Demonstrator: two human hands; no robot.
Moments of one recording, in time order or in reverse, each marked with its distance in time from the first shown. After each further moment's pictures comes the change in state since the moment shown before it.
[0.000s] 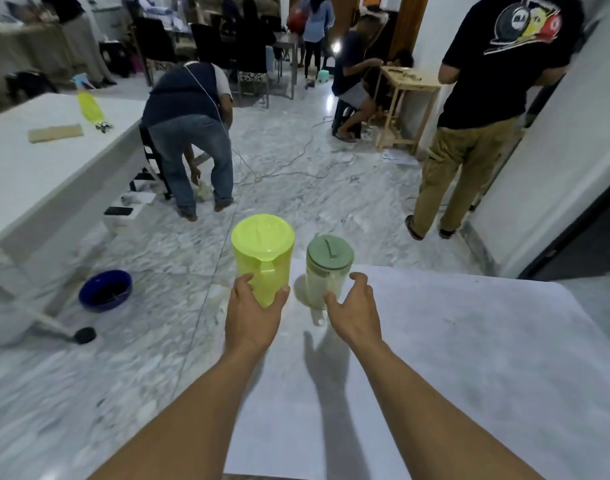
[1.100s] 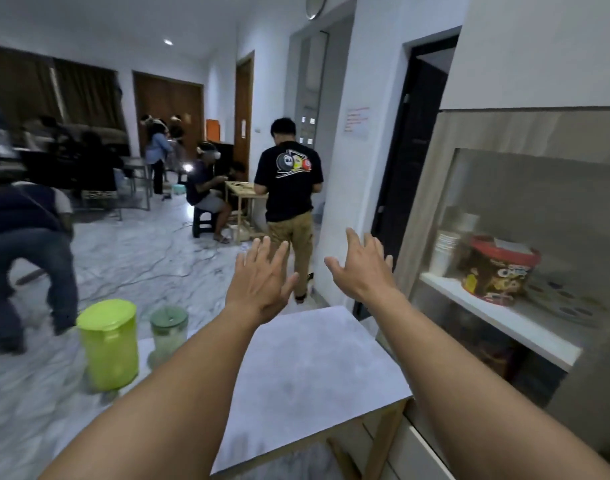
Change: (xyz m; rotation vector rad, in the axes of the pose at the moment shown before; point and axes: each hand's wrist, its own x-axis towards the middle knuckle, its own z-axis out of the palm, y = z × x) left_hand -0.289 0.293 -0.019 0.492 -0.128 1.124; right_hand -0.266 0.013 -0.421 -0.506 0.540 -0.065
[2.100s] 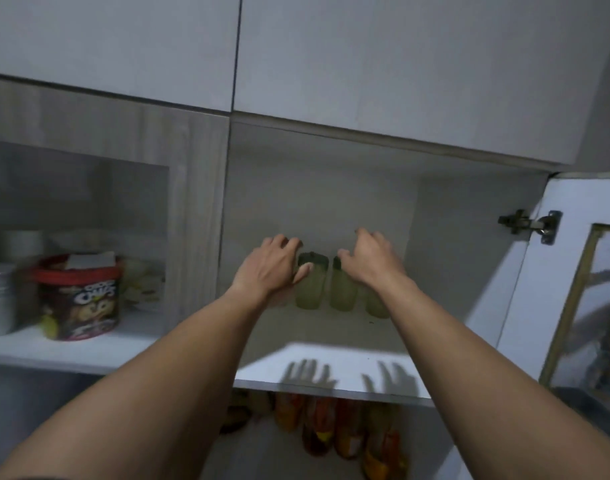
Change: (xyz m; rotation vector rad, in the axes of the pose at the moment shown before) left_hand 0.038 0.675 -0.004 -0.696 0.016 1.083; right_hand -0.214 0.446 -0.353 -0.410 0.481 1.007
